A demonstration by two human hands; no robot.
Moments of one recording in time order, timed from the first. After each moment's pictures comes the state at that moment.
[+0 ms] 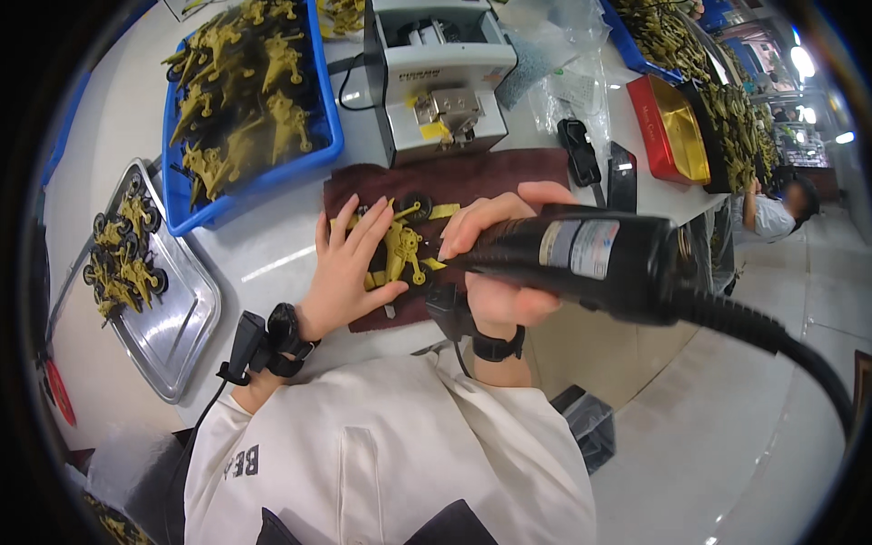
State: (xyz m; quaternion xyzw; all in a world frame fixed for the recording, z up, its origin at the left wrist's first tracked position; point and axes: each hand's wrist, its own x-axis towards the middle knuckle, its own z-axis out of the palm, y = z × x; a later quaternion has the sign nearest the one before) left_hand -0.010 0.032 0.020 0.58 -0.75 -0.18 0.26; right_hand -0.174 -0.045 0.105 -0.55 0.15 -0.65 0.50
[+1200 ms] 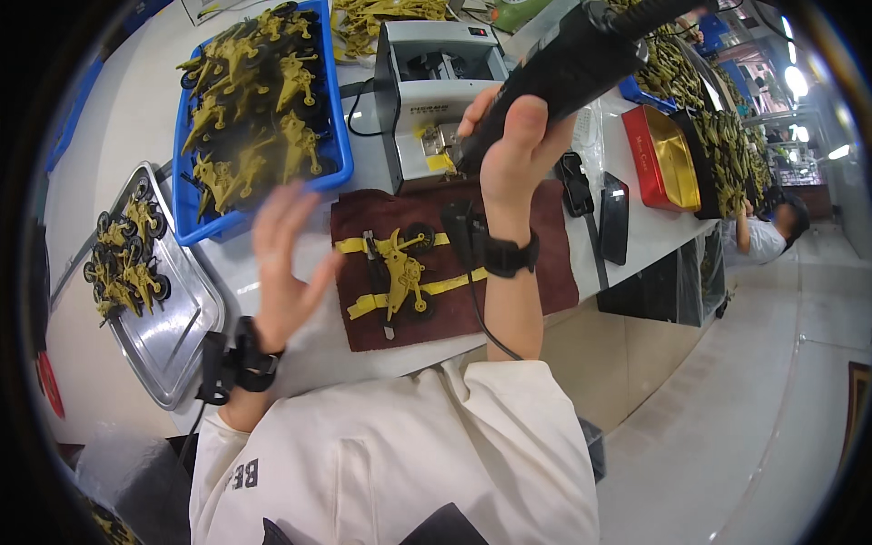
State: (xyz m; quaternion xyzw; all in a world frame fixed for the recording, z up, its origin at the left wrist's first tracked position) left_hand 0.037 0.022 0.060 0.62 -0.65 -0.09 0.44; right_hand -0.144 -0.152 0.132 -0.63 0.26 -0.61 0.39
